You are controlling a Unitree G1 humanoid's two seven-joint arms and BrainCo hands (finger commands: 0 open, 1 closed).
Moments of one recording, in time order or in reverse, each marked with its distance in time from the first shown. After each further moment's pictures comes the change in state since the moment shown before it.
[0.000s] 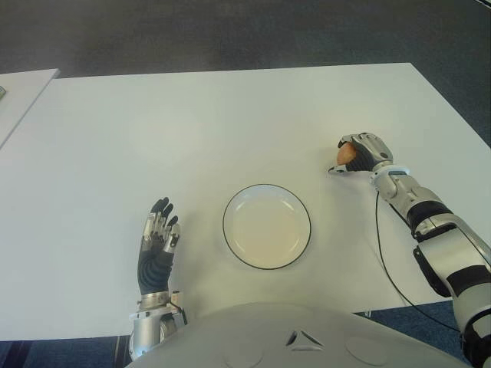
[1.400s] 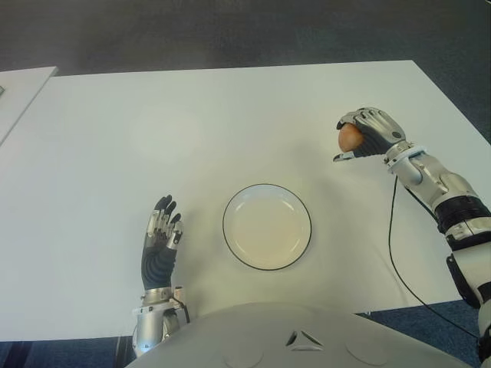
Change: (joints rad) left arm -0.035 -0.014 -0.006 0.028 0.019 0.002 0.000; right arm 0.064 -0.175 -0.126 -0.443 -0.034 -0.142 0.096
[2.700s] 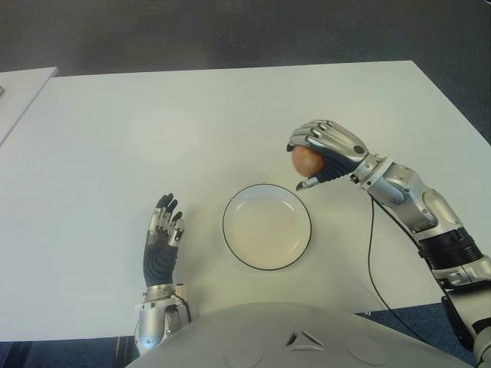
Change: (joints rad) left arm -0.036 -0.004 0.003 0.034 -0.011 -0.001 0.000; right arm 0.292 0.106 -0.105 -0.823 0.063 0.050 0.361
